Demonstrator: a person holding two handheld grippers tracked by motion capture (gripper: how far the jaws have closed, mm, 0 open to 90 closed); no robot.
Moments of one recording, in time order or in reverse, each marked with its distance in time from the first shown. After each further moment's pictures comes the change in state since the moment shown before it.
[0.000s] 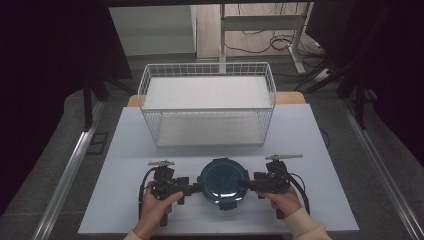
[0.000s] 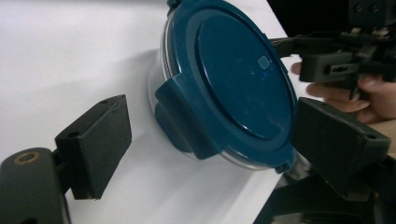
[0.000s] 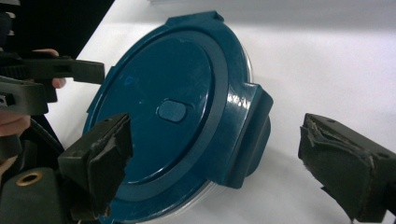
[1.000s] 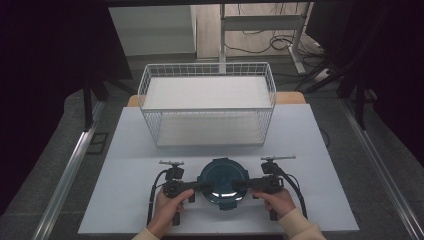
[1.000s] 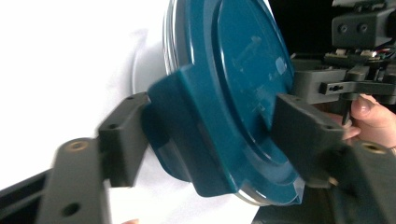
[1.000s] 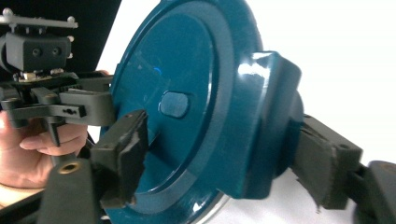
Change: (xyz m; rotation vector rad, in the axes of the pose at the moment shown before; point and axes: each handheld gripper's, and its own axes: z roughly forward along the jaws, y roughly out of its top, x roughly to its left) left arm 0.009 -0.003 0.031 0.032 -0.049 -0.130; right arm -0.010 -0.004 0.019 0.076 0.121 0.200
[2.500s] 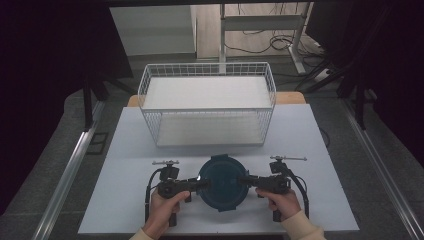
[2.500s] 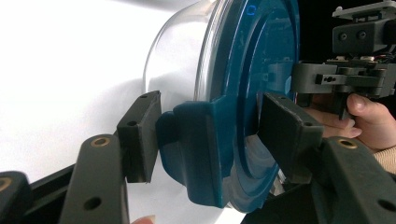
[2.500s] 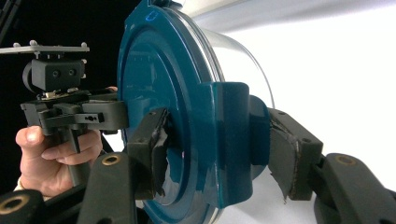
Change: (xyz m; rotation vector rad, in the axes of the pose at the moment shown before) left arm -0.021 0.001 -0.022 -0.078 0.017 0.077; right arm 0.013 -0.003 -0.024 -0.124 0.053 -0.029
